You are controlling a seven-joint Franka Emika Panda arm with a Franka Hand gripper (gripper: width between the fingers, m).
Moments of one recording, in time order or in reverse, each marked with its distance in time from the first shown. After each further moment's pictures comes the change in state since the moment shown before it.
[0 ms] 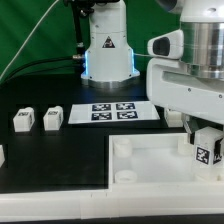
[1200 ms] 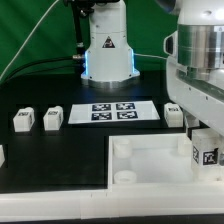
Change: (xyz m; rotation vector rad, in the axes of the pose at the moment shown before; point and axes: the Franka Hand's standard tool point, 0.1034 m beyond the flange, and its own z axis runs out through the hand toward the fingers) arm -0.001 0.004 0.004 -0.013 -0.018 0.140
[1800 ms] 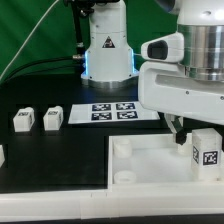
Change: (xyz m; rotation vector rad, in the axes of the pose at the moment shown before) arm 0.002 -0.002 -0.002 0.002 0.004 -0.581
